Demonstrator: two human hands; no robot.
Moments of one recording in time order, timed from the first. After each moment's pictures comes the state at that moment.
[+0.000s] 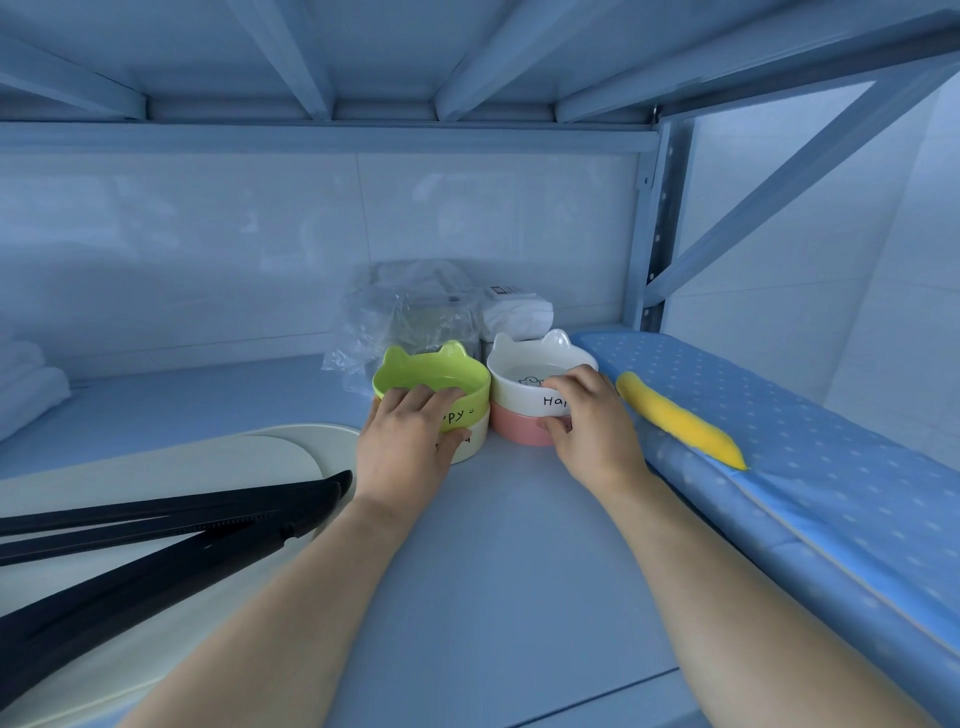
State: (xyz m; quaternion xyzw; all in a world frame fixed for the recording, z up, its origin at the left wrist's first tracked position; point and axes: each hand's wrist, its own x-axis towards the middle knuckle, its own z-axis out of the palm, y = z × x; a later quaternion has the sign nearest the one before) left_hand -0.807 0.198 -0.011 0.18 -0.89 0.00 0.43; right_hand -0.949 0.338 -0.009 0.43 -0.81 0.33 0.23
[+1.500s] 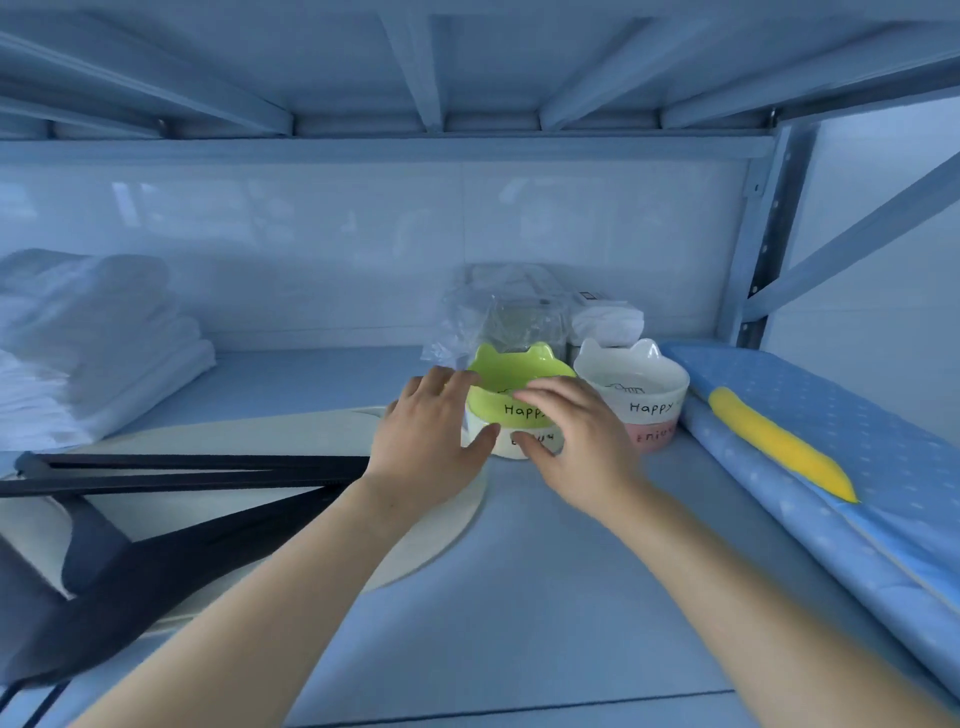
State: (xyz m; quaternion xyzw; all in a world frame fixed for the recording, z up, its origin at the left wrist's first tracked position) left_hand -0.738 0.194 0.021 0.26 -0.91 -0.04 0.33; right_hand -0.869 0.307 0.009 0.59 -0.68 0.37 0.23
